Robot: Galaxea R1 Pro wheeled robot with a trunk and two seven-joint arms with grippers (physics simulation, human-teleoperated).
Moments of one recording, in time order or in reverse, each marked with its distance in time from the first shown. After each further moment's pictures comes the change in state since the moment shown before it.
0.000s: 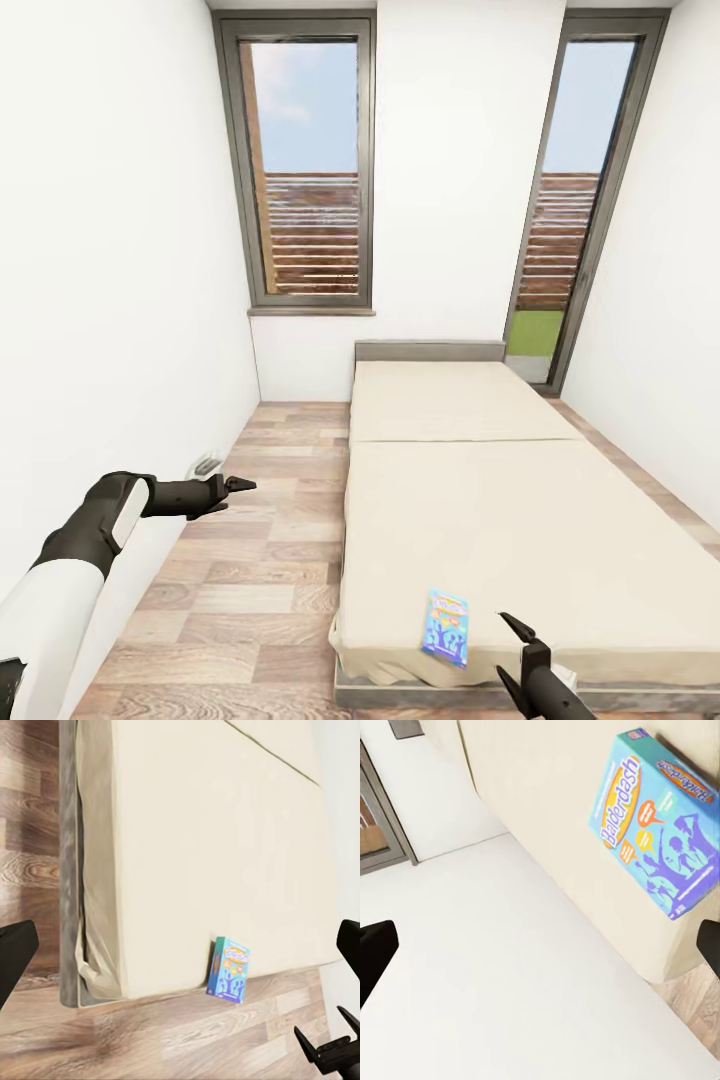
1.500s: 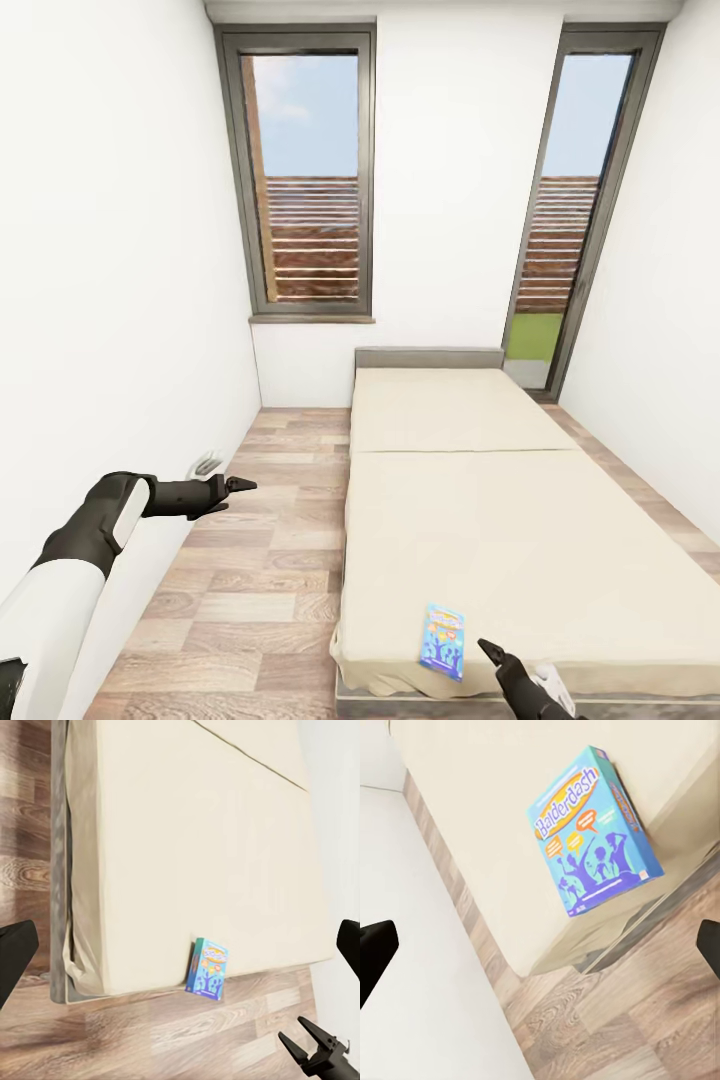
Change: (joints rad) left arm 0.000 -0.002 0.000 0.000 0.000 0.000 0.002; right arm -0.001 0.012 0.310 0.000 0.154 -0.340 -0.143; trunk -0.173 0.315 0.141
